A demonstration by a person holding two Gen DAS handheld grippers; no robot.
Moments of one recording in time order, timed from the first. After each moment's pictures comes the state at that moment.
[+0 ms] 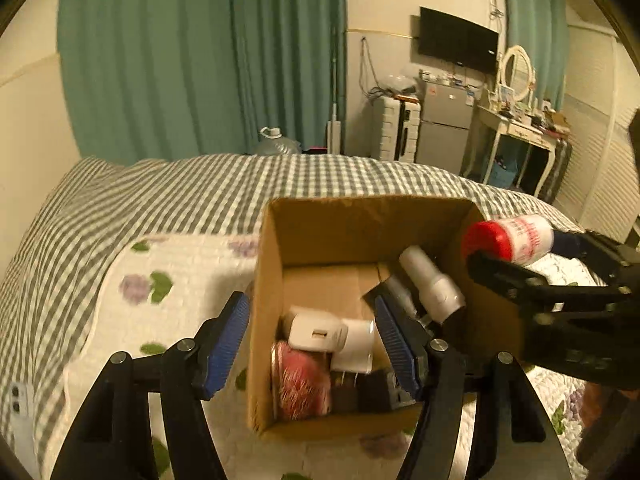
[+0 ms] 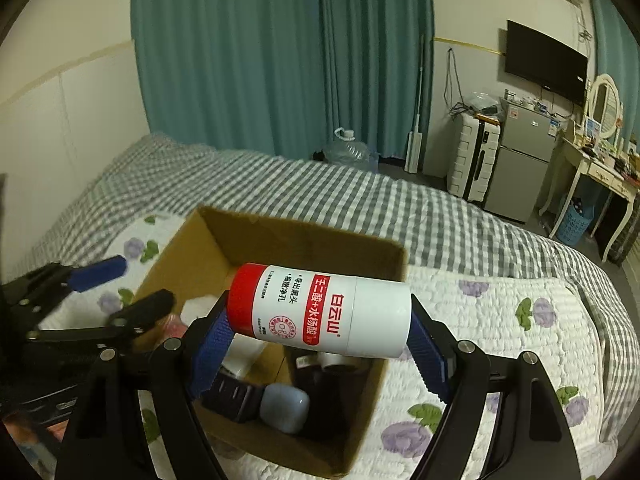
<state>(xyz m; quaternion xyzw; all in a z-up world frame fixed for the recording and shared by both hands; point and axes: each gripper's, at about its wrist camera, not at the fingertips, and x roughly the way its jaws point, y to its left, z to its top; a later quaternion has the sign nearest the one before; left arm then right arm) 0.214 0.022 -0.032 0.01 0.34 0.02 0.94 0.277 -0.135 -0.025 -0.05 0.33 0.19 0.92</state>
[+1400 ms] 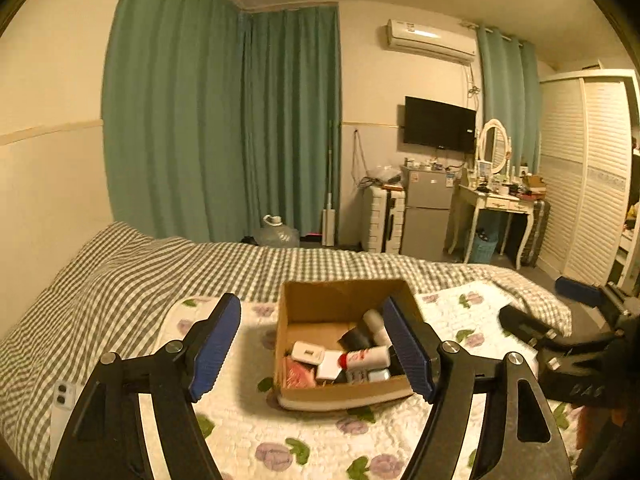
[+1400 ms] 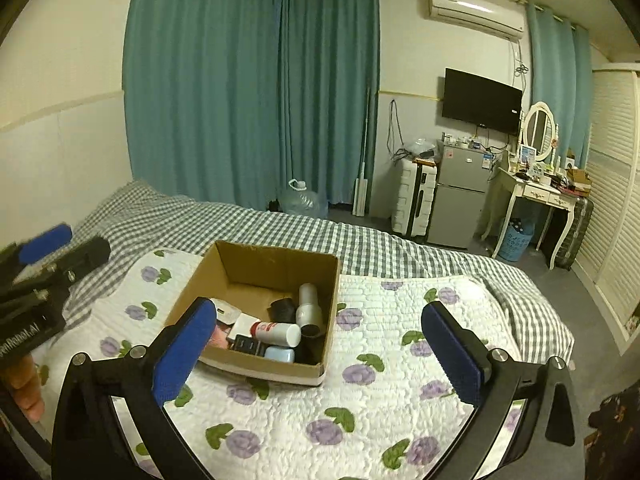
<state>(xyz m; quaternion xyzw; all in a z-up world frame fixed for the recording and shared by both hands) 0.066 0.017 0.058 0.00 0.18 0.02 0.98 0.107 -0.177 0.066 -0.03 0.24 0.10 0.97</state>
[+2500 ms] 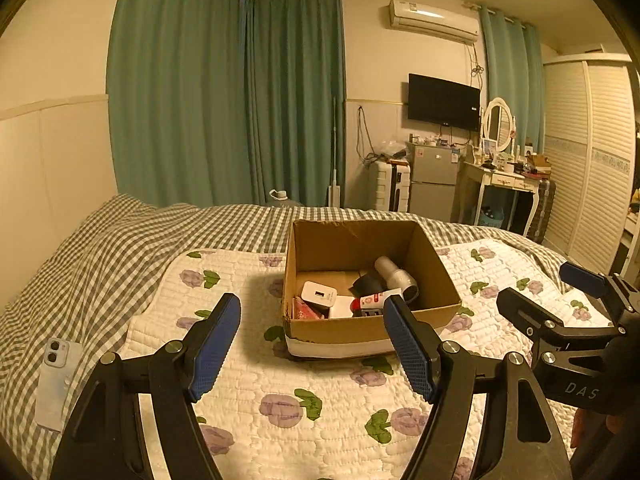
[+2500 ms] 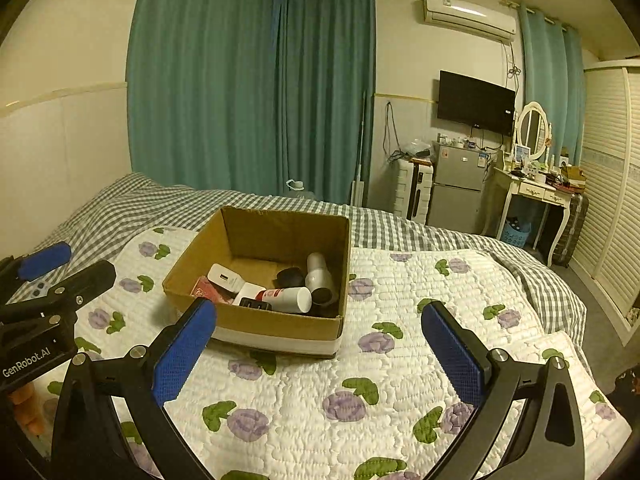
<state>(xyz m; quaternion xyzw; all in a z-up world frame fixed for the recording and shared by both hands) 0.046 0.025 -0.008 0.01 0.21 0.02 0.98 0.080 -0.162 -0.006 -0.03 0.22 0.09 0.97</state>
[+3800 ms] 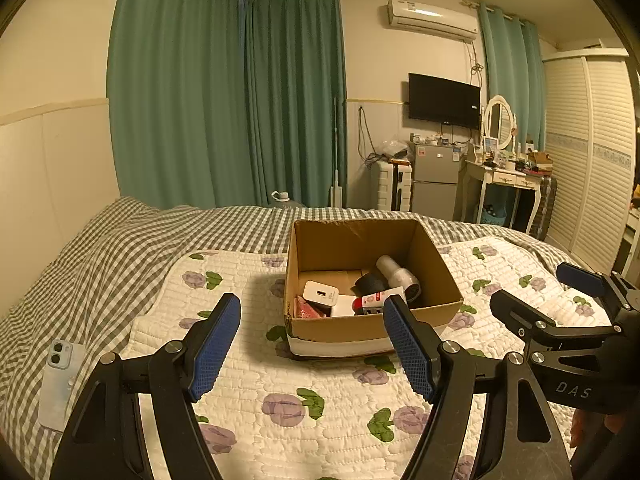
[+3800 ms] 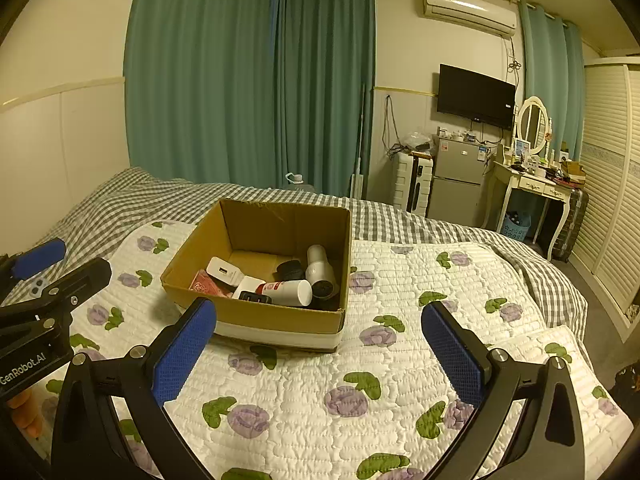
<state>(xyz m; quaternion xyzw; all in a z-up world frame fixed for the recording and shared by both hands) 0.046 0.025 -0.011 0.01 0.21 0.02 0.98 0.083 -0.161 -0.012 -0.03 0.23 0.09 0.97</state>
